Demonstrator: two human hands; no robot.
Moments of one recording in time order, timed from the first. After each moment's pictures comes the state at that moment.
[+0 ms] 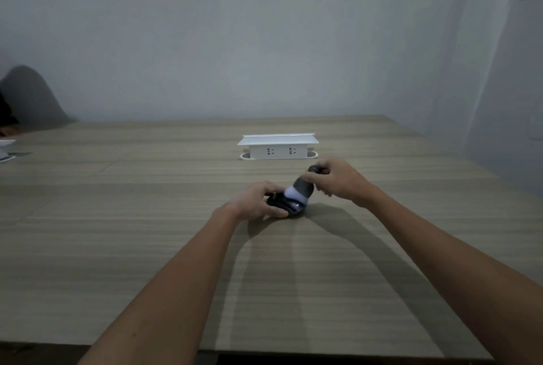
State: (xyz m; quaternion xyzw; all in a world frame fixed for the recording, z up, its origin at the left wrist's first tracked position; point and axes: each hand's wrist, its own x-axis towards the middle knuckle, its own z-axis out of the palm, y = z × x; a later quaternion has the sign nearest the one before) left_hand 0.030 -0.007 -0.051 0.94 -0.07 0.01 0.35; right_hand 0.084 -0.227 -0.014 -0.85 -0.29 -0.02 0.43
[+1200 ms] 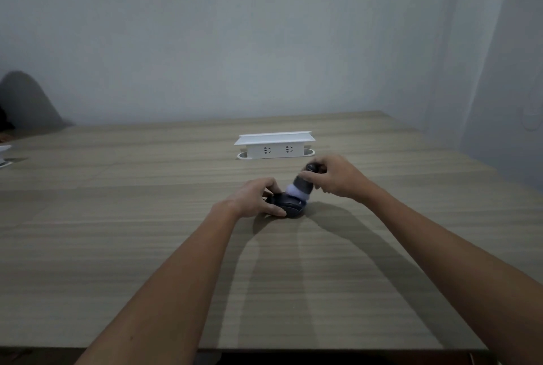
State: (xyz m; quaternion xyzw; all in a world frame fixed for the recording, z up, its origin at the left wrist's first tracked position) left_hand 0.042 -0.002 -0.055 0.94 -0.06 0.03 0.34; right_hand 0.080 -0.232 -0.012 -0.87 -0.32 -0.06 0.38
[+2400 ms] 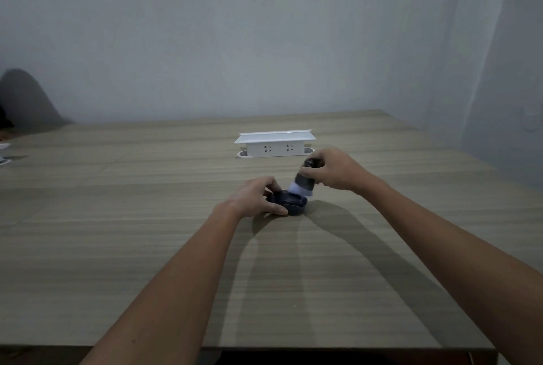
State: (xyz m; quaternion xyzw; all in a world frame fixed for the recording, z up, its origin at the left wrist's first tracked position) left_hand 0.037 -0.006 -0.055 0.94 -0.05 0.03 0.35; right_hand 0.081 -0.226 0.001 -0.89 -0.30 -0.06 0.33
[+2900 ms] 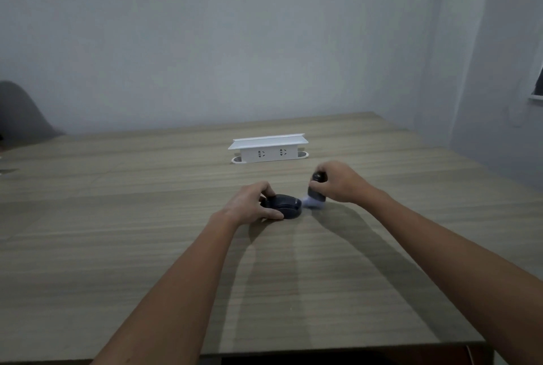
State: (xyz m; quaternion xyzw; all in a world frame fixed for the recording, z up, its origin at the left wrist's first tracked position) left_hand 0.035 -0.010 -0.058 0.94 -0.04 0.06 0.33; right_hand 0.082 -0.245 -0.019 -0.91 -0.26 -0.08 0.30
